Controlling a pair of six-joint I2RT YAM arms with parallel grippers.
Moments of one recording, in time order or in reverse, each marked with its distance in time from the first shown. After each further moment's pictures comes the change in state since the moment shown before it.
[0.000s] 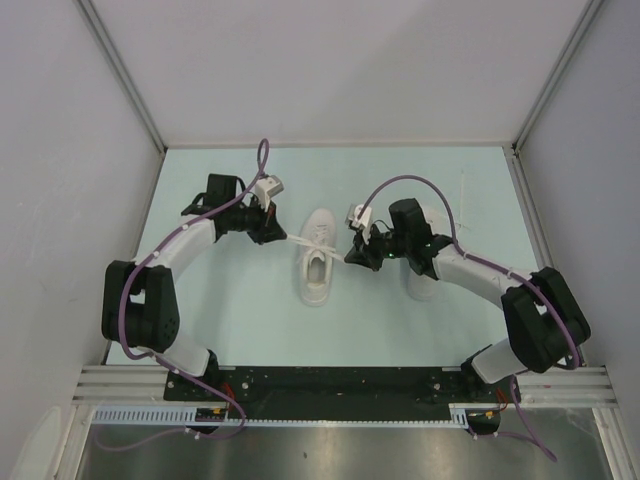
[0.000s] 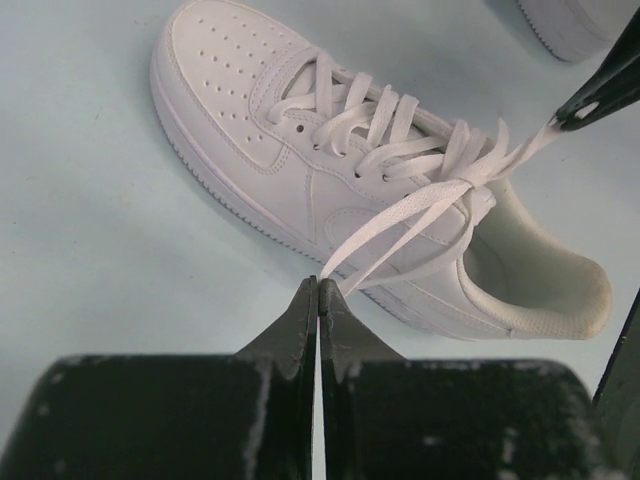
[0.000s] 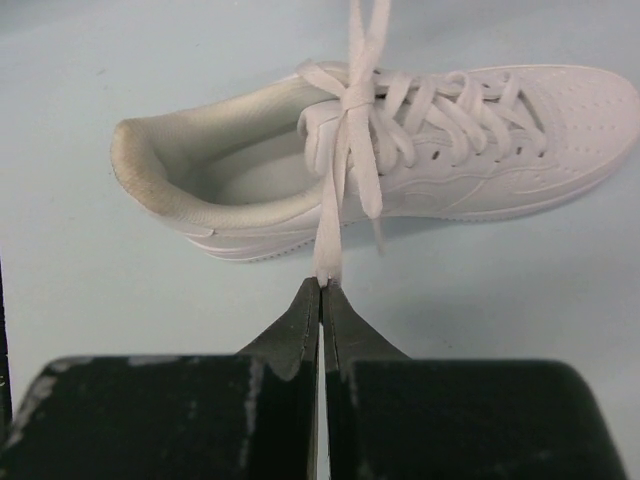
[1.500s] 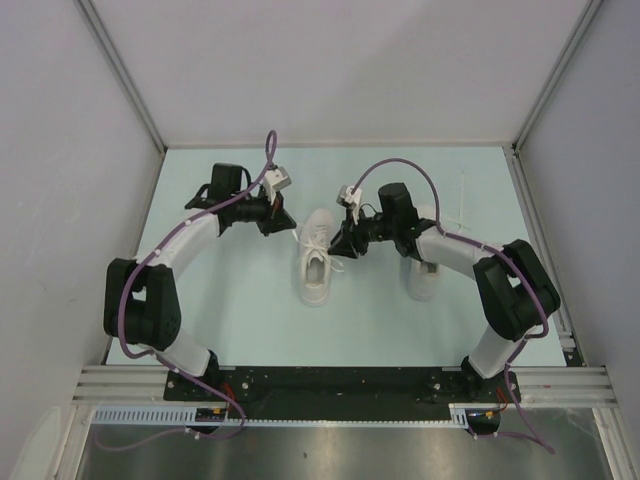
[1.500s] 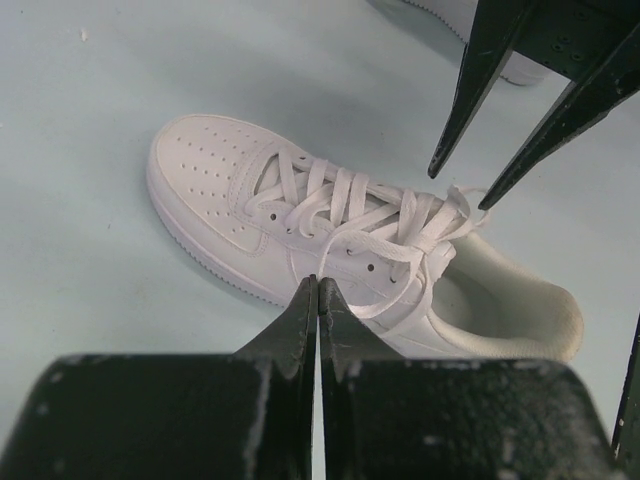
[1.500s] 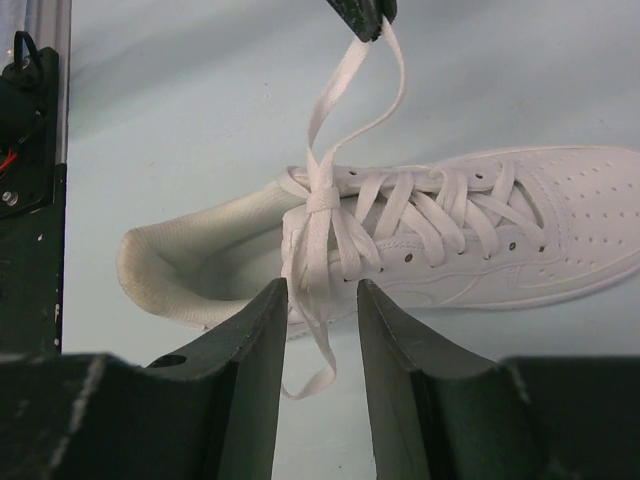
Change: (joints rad) left arm -0.045 0.014 0.076 0.031 0.094 0.079; right arm -0.008 0.218 0.163 0.128 -0.164 0.198
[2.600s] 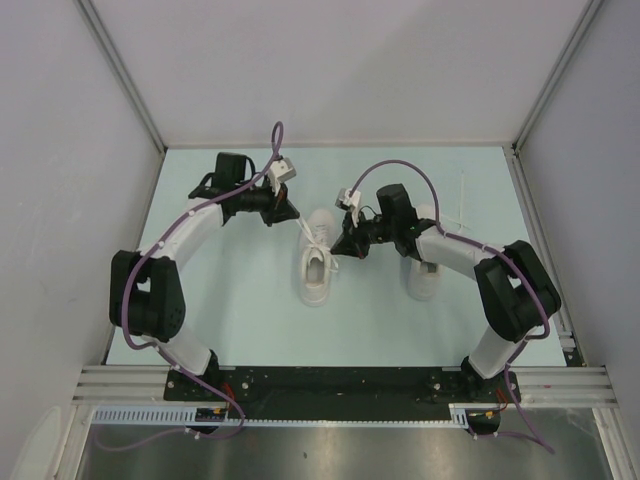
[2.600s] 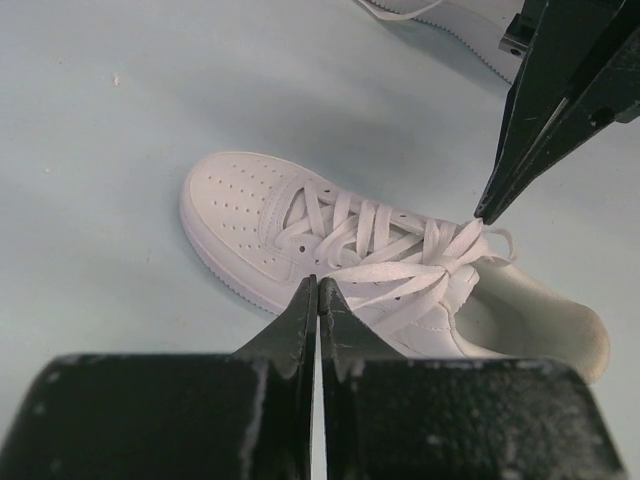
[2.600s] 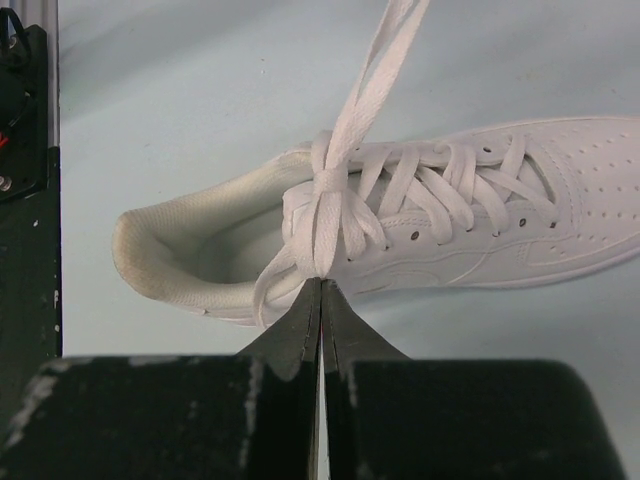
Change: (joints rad) left arm -0.017 0.062 0.117 -0.042 -0.012 0.051; right arm 0.004 -0.007 0.007 -0.079 0.021 -0.036
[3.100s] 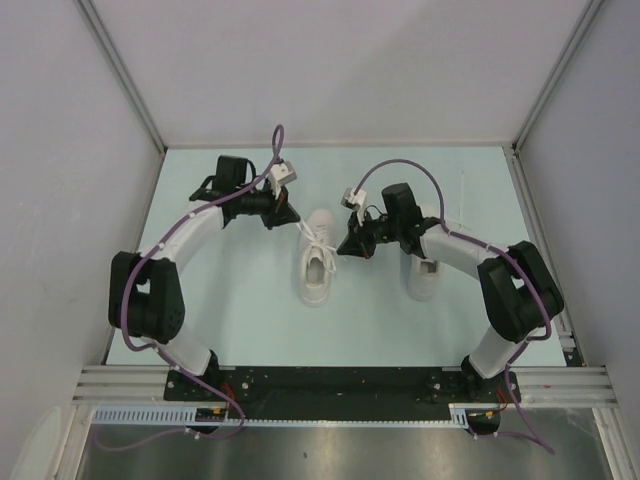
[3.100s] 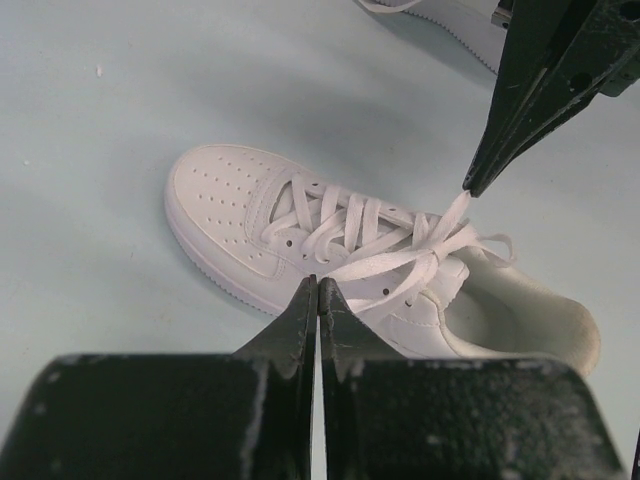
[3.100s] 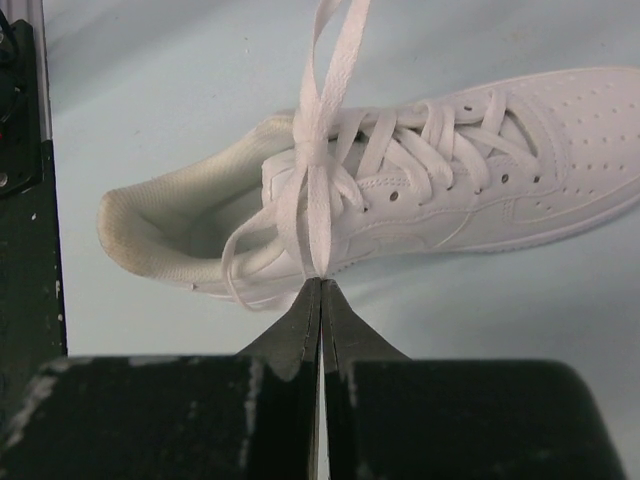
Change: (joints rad) left arm -0.005 -0.010 -0.027 0.006 0.004 -0.008; right arm -0.032 -0.007 0.000 -0.053 0.006 -0.004
